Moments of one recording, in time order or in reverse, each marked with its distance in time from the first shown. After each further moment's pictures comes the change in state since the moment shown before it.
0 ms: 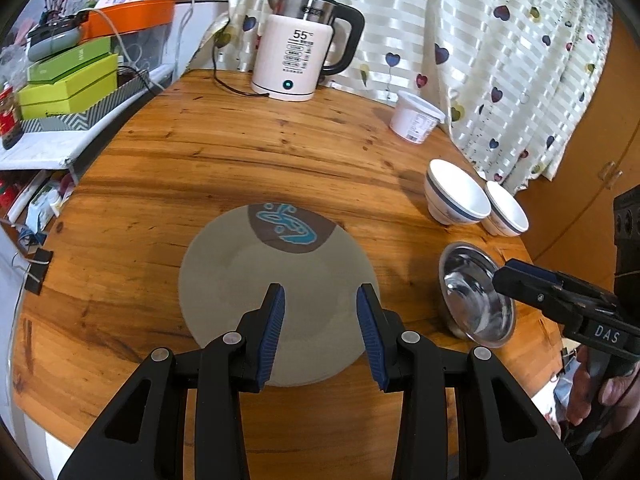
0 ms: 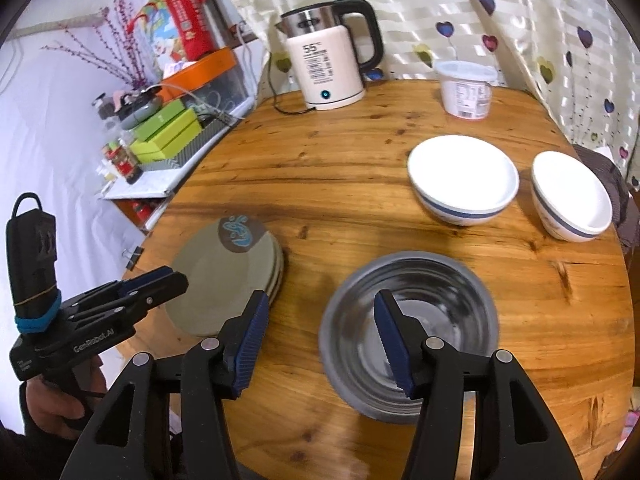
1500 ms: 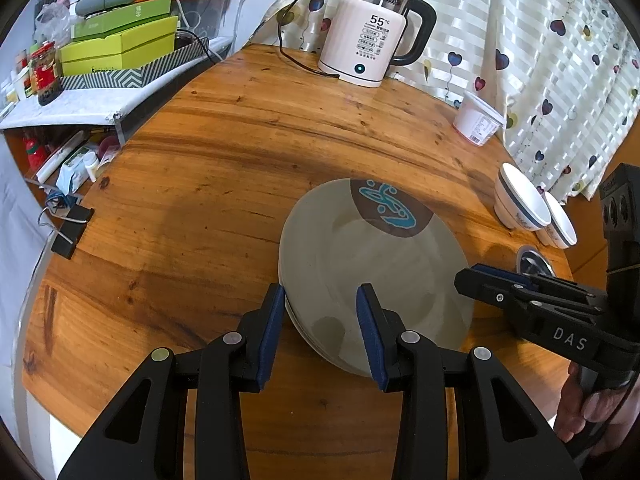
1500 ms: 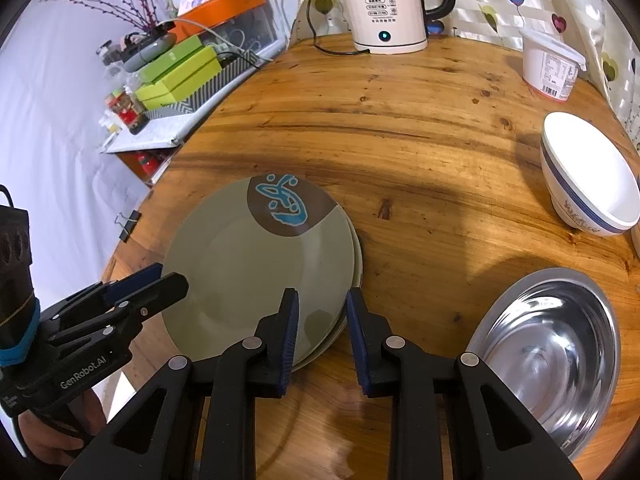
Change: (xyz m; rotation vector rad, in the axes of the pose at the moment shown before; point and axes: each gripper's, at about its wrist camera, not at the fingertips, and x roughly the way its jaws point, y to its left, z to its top) left arm 0.012 0.061 -0.014 -0.112 0.034 0.117; right arm 0.102 0.064 0.011 -0.080 0.171 0.044
